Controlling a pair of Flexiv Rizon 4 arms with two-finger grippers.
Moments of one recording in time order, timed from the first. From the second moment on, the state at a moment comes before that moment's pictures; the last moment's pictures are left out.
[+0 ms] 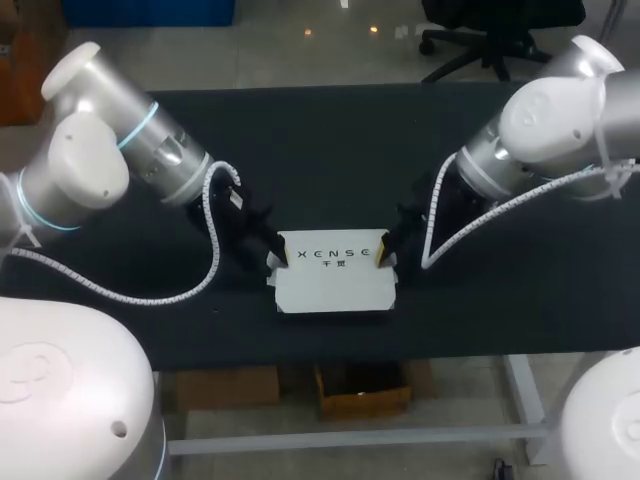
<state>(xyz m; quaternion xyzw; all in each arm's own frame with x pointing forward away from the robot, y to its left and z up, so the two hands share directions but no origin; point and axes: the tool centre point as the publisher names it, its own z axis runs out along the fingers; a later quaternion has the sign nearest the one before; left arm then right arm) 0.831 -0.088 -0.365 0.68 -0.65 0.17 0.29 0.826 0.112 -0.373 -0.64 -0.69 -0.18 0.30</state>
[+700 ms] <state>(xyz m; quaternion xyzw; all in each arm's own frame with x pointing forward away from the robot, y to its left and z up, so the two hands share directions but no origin) 0.825 -0.083 -0.378 0.67 -0.65 0.21 0.29 0.823 0.112 -0.381 -0.63 -0.69 -0.19 0.30</state>
